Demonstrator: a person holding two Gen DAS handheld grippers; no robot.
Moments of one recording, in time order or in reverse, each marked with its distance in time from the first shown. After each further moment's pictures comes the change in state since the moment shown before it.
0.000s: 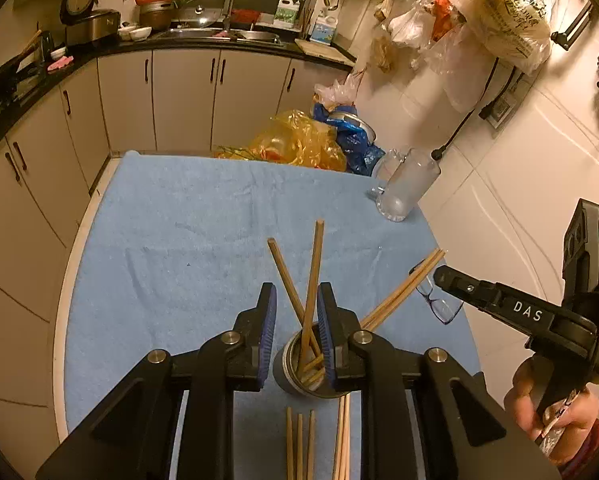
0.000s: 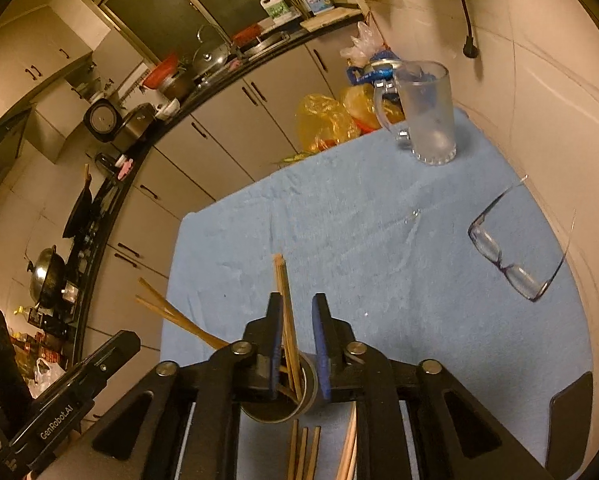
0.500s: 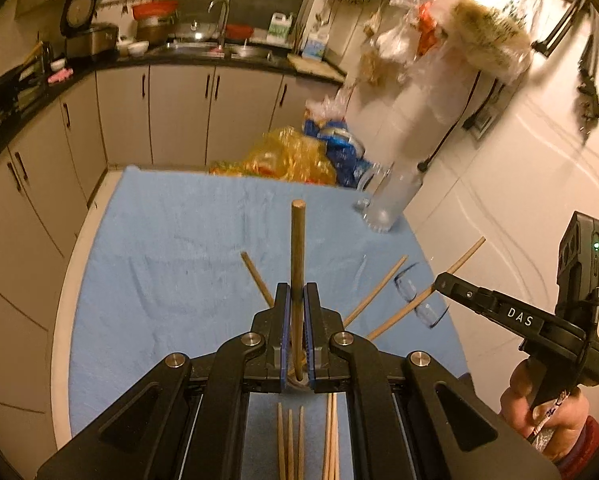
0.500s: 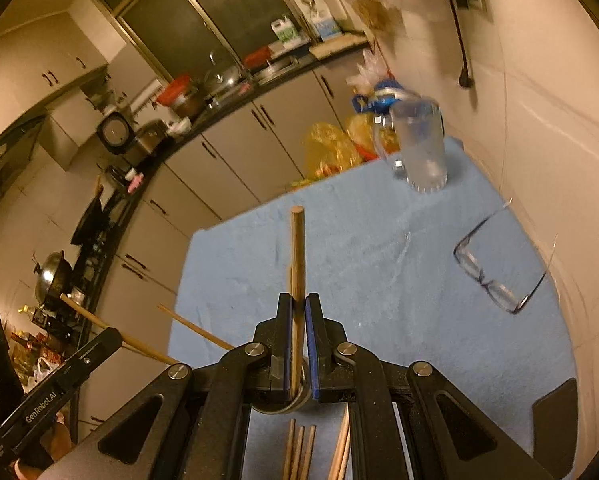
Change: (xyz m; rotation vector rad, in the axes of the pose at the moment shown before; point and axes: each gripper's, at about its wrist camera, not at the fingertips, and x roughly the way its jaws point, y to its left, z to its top) left arm -0.026 -0.010 -0.005 0.009 -0.033 -0.020; right arm -0.036 0.001 -0.011 -0.031 -0.058 0.009
